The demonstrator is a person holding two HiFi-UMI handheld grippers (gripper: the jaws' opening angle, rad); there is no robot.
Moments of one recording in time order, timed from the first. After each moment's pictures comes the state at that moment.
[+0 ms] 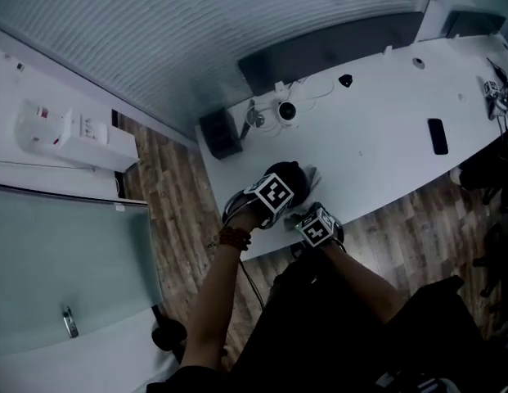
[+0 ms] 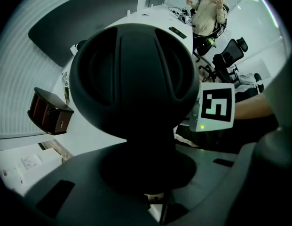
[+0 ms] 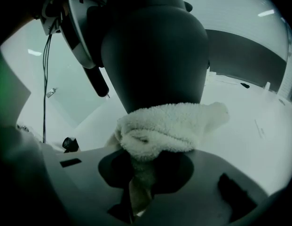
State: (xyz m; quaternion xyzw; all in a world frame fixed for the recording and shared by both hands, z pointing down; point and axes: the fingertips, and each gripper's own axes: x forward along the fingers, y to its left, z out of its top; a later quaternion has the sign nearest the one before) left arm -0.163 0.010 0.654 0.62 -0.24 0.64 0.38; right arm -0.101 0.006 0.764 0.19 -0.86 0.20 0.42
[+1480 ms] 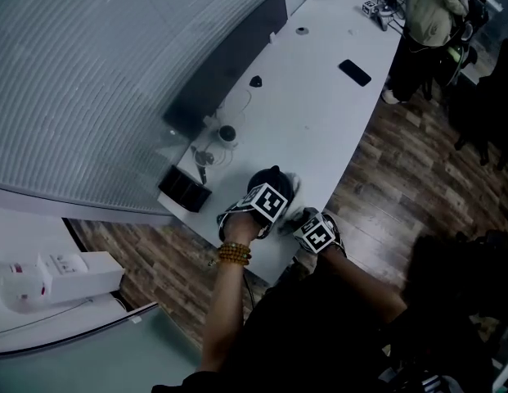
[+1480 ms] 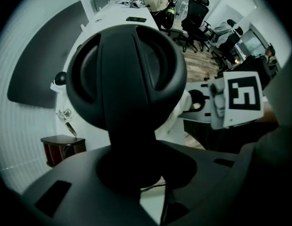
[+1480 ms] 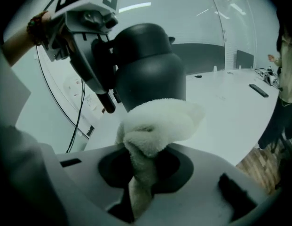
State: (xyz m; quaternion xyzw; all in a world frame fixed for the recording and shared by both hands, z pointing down) left arm -0.191 0.007 0.654 0.65 -0.11 0.73 0.18; right arm -0.122 0.044 0.733 0.43 -0.79 0.32 0.29
